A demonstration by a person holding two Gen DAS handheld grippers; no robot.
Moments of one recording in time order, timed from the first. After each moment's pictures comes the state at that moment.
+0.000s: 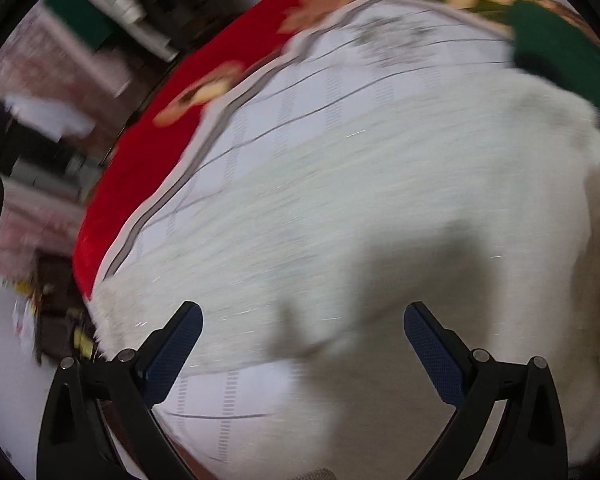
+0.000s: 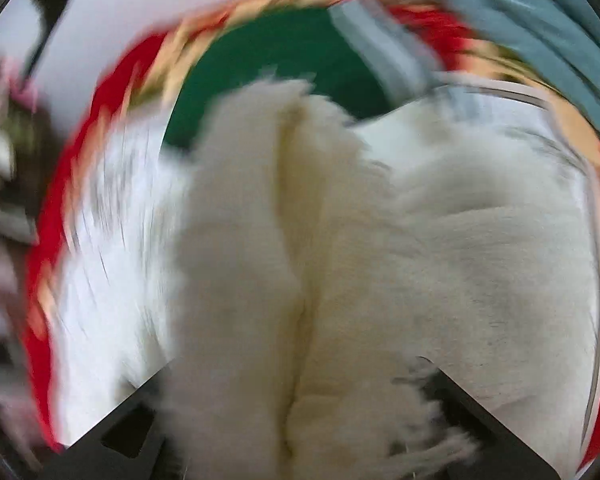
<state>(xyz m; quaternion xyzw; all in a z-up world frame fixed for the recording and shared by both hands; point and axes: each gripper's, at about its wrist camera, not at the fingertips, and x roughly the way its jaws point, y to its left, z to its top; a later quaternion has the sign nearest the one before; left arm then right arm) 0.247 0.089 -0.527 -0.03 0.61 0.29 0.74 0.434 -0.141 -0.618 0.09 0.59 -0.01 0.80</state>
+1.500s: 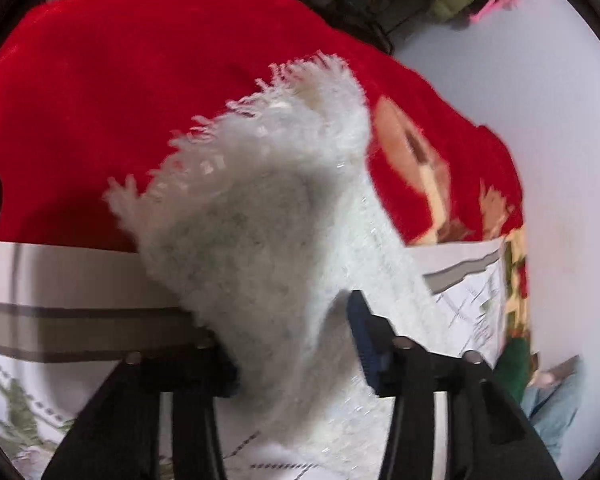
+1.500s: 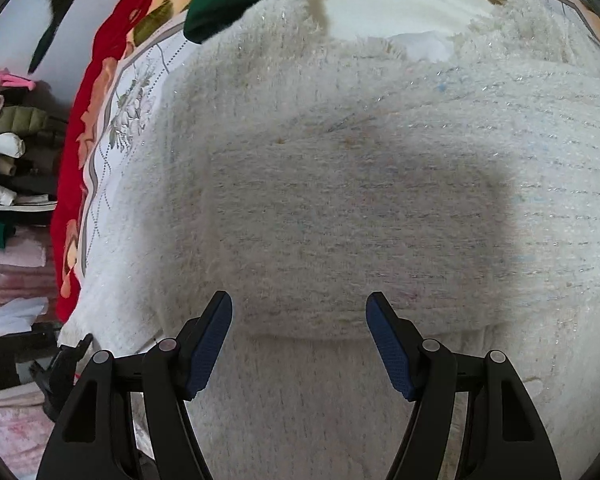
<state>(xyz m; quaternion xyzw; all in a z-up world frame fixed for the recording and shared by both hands) 0.175 0.398 -0.630 -0.53 0.37 0.28 0.71 0.392 -0.104 -0.663 0.21 0.67 0.02 0.71</state>
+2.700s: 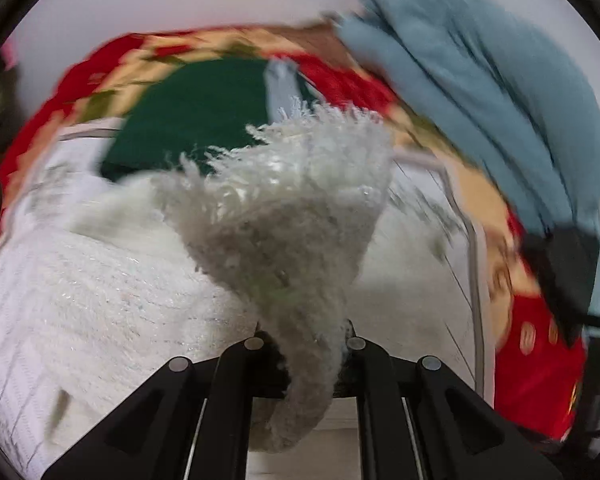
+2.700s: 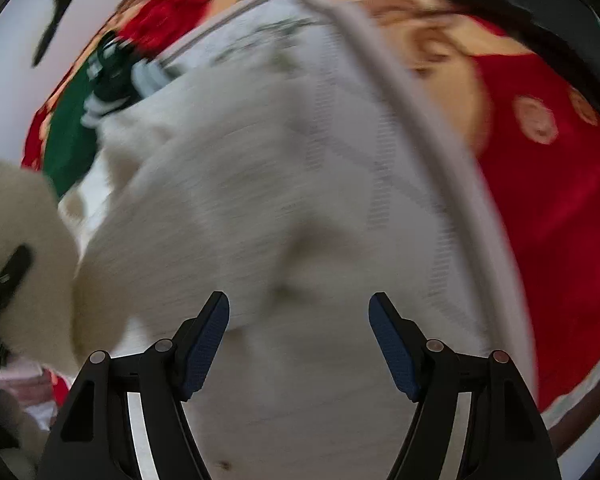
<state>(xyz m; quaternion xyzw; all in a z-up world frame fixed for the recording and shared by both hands) 0.323 -0.224 -0.495 -0.01 0.52 -0.13 0.84 0.258 -0.466 -0.609 0.29 0.62 -0.16 0.71</state>
